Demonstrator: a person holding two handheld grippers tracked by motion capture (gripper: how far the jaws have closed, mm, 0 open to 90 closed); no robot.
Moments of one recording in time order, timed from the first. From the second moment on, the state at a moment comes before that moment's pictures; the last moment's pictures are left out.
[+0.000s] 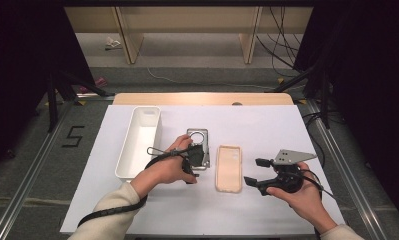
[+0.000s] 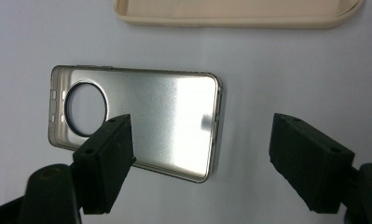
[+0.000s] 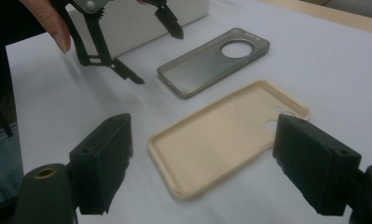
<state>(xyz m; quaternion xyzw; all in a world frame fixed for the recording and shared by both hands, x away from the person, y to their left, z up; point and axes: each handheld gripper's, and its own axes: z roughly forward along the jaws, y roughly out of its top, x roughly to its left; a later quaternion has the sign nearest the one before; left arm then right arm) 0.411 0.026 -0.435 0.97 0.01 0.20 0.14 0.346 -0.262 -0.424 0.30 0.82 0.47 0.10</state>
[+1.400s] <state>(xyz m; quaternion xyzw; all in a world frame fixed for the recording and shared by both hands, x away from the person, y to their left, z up) 0.432 0.019 -0.459 0.98 -0.03 0.18 0.09 0.347 -0.261 -0.425 0.30 0.82 0.48 0.10</state>
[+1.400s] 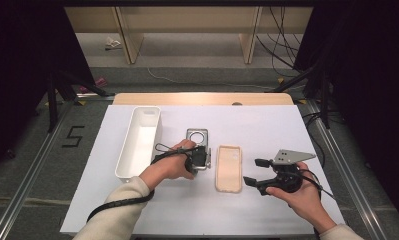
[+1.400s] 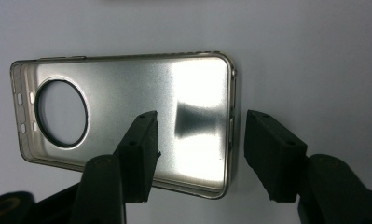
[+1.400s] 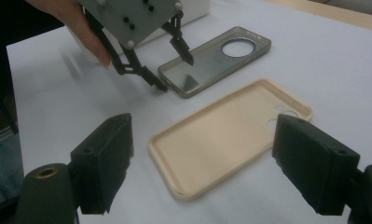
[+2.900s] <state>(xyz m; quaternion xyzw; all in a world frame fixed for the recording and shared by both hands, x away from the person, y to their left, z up) 0.433 0.014 -0.460 0.99 -0.05 0.13 0.07 0.347 -0.261 -0.425 0.31 0.82 0.48 0.10</state>
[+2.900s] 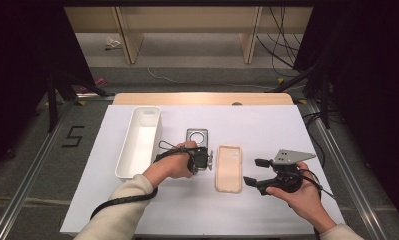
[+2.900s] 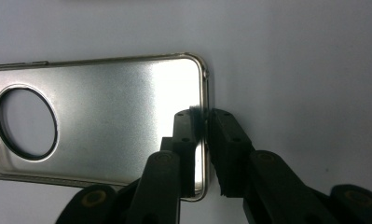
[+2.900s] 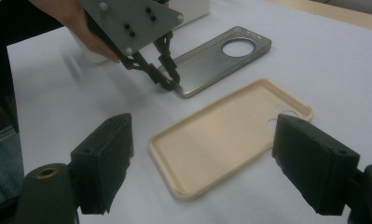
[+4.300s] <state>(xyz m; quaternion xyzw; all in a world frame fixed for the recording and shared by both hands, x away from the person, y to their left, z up) 0.404 0.017 -0.448 0.97 -0.06 0.20 0.10 0.350 -0.262 -0.427 0.31 0.82 0.47 0.10</state>
